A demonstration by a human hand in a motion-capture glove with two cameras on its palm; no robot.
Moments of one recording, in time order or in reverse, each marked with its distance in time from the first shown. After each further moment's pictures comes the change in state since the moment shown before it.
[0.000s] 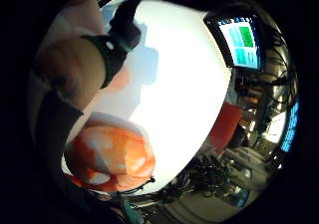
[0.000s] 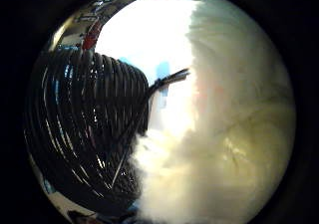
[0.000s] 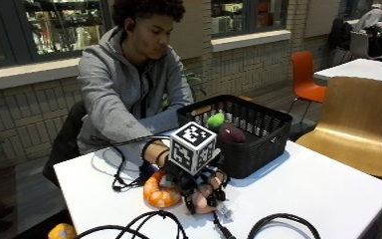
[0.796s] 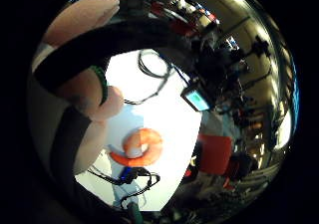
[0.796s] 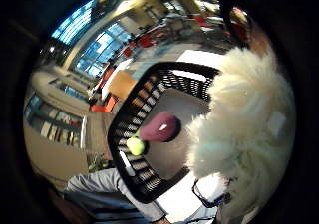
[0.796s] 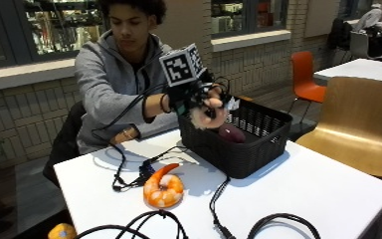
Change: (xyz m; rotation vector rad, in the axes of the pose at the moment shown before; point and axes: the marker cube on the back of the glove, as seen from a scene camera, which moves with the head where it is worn) arm -0.120 0.095 -0.153 0.466 -0.028 -0.417
